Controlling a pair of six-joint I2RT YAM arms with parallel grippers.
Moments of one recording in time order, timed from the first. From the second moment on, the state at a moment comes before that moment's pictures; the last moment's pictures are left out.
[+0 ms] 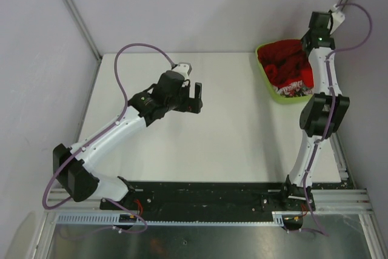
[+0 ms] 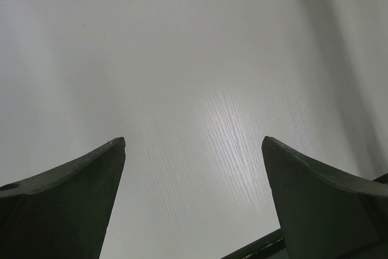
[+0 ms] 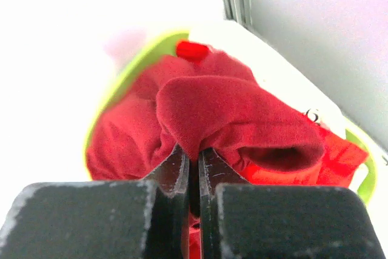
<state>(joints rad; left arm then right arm) -0.72 1.38 1.30 -0.58 -0.15 -0.39 -0.15 2.19 2.21 -0.54 0.36 0.47</state>
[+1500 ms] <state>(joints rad) -0.62 1.12 1.14 -0.58 -0.22 -0.41 0.44 1.54 1.78 -0.37 0.47 0.48</state>
